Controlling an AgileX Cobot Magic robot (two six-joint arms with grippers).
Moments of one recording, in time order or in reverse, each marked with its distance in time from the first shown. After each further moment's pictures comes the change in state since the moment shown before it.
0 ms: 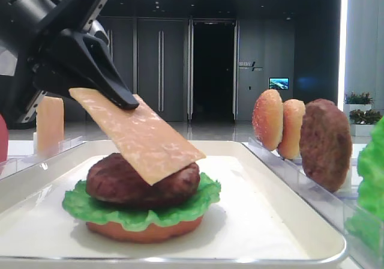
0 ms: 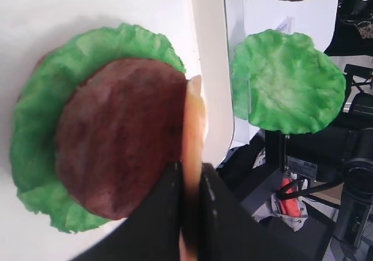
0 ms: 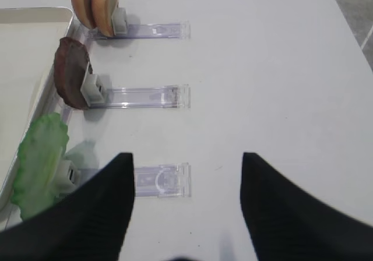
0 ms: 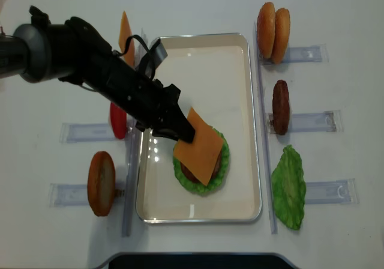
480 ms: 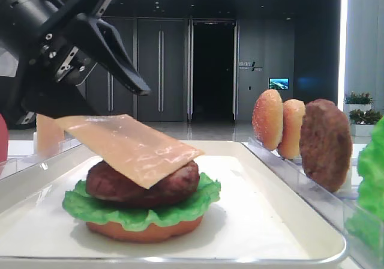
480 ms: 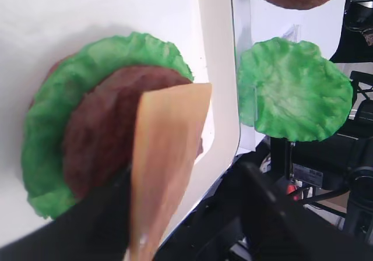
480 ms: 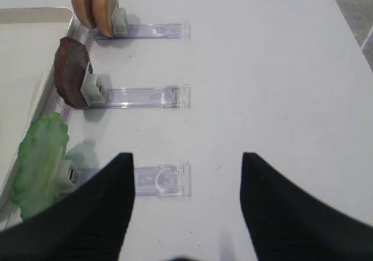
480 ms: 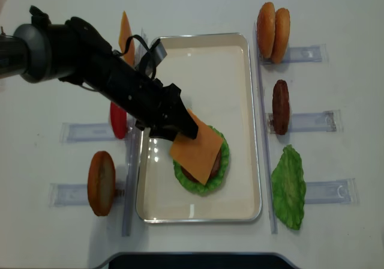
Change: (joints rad) left arm 0.000 0.000 0.000 0.004 -0.026 -0.007; right arm 0.000 0.000 0.000 0.000 0.000 0.000
